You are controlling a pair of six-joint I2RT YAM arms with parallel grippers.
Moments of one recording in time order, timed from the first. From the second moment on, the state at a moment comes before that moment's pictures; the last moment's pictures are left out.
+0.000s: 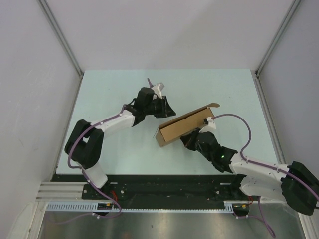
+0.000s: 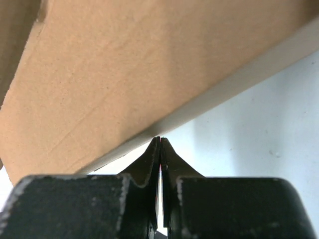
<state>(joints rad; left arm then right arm) -0.59 1.70 1.11 0.04 0.37 -0.61 0.90 1.06 0.42 0.20 0.34 1.01</state>
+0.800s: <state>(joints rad) -0.51 1.80 1.19 0.06 0.43 -0.63 0.82 1.15 0.52 0.18 0.31 0.95</state>
